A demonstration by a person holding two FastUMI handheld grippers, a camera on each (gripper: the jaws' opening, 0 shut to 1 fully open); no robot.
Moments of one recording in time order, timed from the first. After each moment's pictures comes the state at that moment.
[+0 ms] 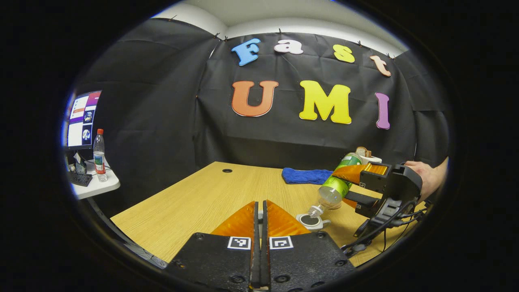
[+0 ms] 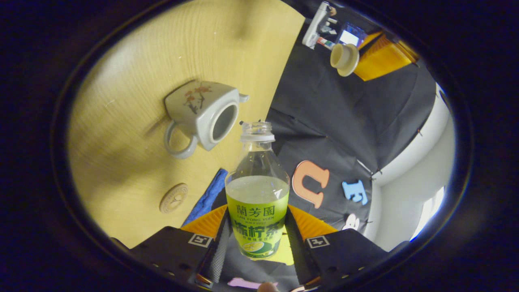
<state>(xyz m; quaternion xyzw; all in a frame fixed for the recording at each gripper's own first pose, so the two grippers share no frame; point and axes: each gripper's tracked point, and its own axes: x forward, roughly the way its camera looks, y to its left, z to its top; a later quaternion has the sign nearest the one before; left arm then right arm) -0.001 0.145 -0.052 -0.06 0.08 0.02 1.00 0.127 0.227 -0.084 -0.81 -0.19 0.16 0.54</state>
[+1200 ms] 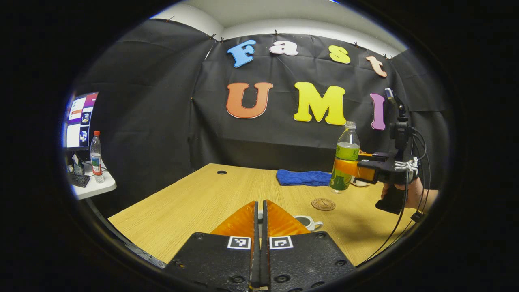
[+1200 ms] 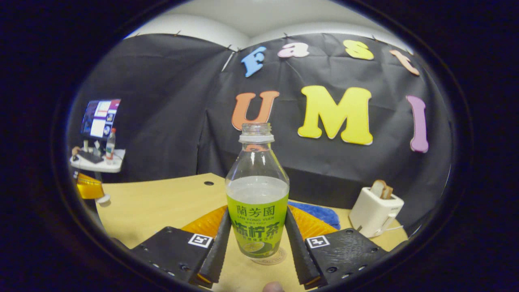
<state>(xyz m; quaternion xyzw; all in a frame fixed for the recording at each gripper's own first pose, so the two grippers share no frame) -0.001 0.133 -0.048 -0.06 0.07 0.00 1.00 0.184 0.198 -0.027 -0.02 0.08 0.25 0.96</state>
